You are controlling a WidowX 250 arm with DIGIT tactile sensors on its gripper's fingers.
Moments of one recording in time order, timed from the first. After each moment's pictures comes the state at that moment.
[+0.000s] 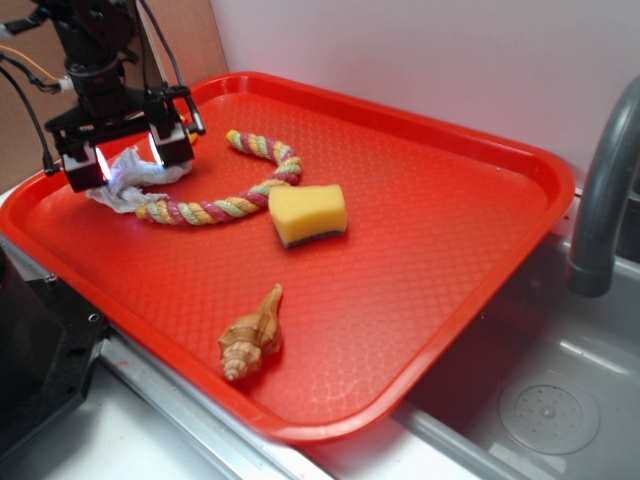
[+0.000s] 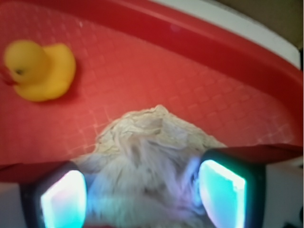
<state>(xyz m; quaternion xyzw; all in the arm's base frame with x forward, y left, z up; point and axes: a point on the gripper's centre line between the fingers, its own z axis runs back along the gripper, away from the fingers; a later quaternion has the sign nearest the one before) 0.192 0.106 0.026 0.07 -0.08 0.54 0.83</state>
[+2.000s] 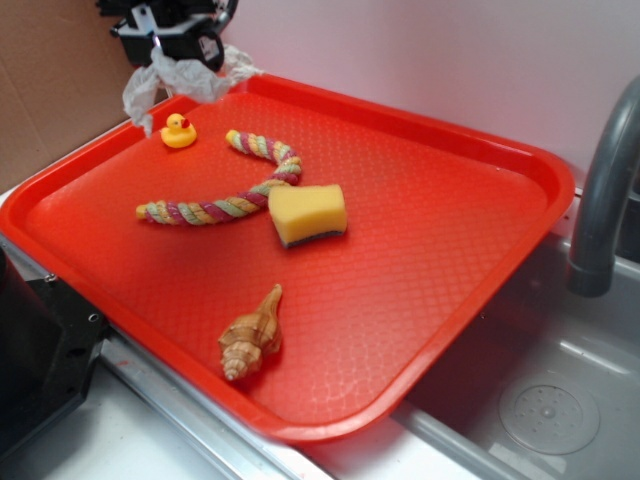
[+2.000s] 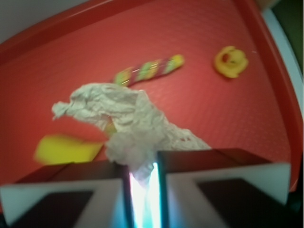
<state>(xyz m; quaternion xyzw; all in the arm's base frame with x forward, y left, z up) 0.213 -0.002 0.145 -0.05 -0.02 0.14 0.99</state>
